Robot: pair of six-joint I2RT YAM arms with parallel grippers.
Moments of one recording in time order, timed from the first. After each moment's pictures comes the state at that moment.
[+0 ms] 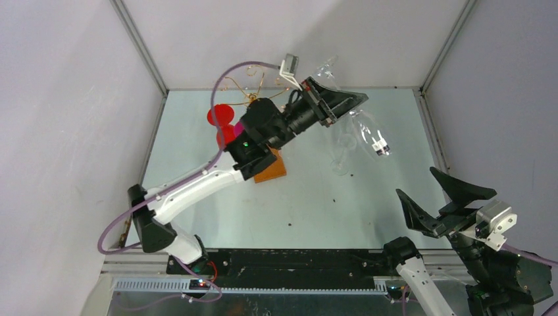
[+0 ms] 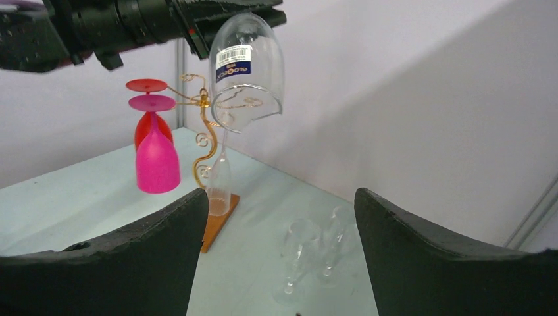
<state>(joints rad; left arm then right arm) -1.03 1.54 1.59 0.37 0.05 -1.13 0.34 0.19 1.11 -0.55 -0.23 -0.08</state>
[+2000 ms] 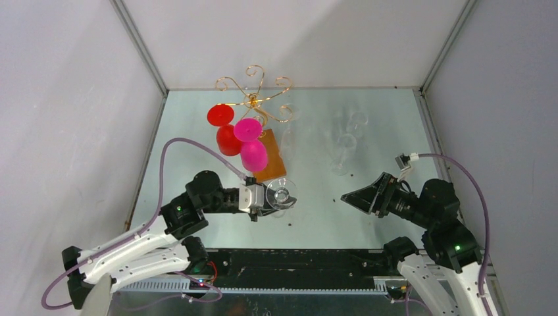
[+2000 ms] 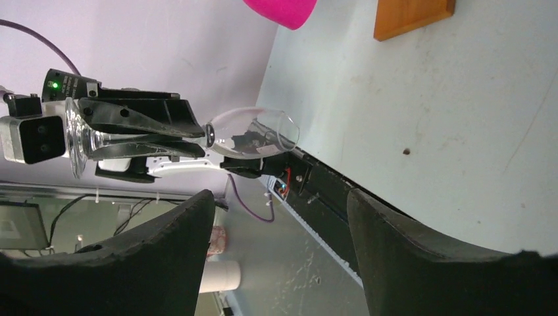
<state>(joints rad) -1.01 0.73 0.72 -0.01 0.54 0.20 0.35 0.37 0.79 -0.68 -0.59 0.90</state>
